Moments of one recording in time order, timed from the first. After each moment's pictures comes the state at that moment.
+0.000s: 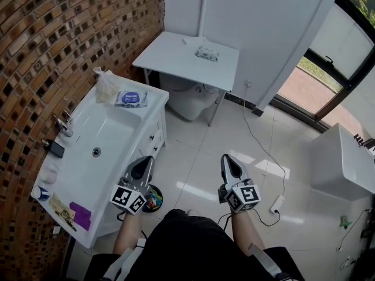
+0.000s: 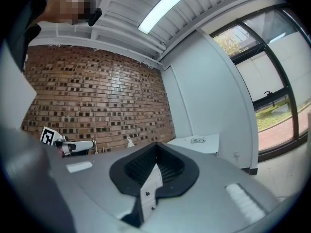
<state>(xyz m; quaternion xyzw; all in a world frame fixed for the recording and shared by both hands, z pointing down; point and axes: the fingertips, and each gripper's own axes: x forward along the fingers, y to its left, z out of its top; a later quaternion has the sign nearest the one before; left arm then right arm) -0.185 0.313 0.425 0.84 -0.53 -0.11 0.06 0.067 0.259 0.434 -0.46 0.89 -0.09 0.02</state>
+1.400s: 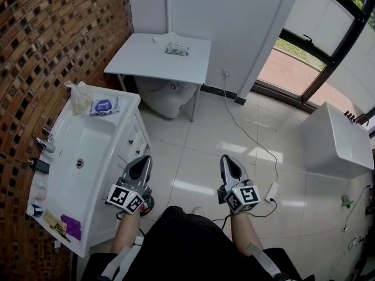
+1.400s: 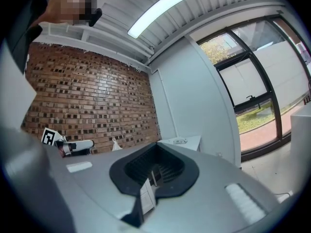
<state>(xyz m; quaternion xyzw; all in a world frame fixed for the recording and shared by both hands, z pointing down) -0.079 0.275 0.427 0.87 -0.47 -0.11 0.07 0.184 0.259 0.441 -0.52 0.85 -0.10 0.03</state>
